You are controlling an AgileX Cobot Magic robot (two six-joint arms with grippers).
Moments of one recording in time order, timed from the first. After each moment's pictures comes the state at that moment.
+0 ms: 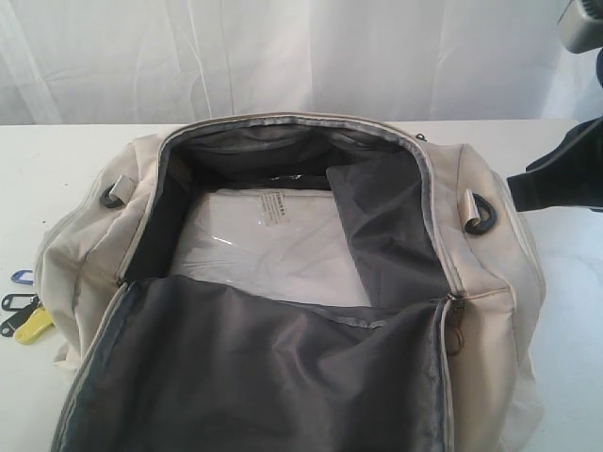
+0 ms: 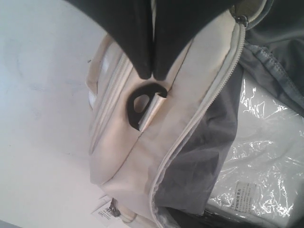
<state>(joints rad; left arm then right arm) 0.07 0.00 0.02 -0.31 0.41 0.45 0.45 0.99 -0.92 0.05 0.78 -0.10</state>
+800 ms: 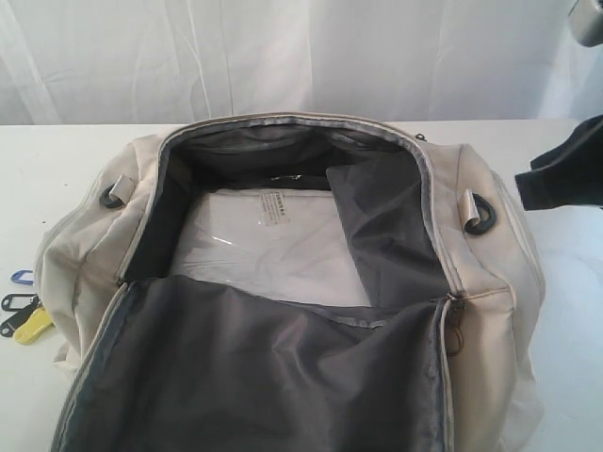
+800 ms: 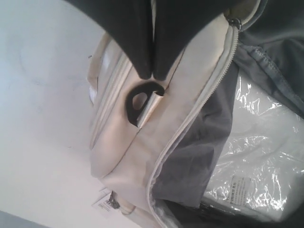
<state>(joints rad) 0.07 0.00 0.02 -0.32 0.40 0.28 0.46 0.95 -0.92 0.05 0.78 -0.10</state>
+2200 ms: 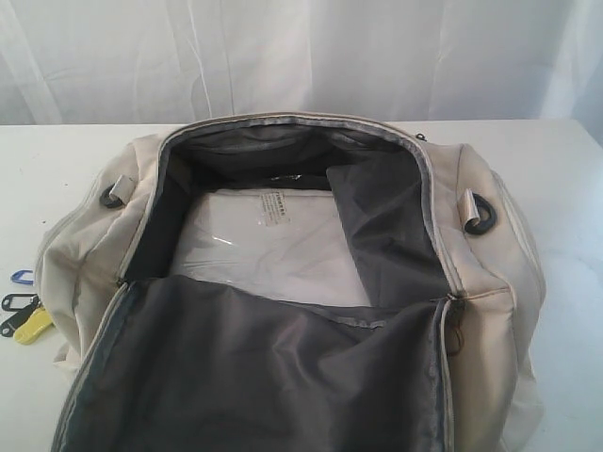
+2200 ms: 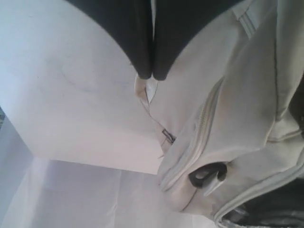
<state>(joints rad) 0.07 0.00 0.02 -0.05 0.40 0.43 0.28 0.02 -0.01 0.05 0.25 -0.10</state>
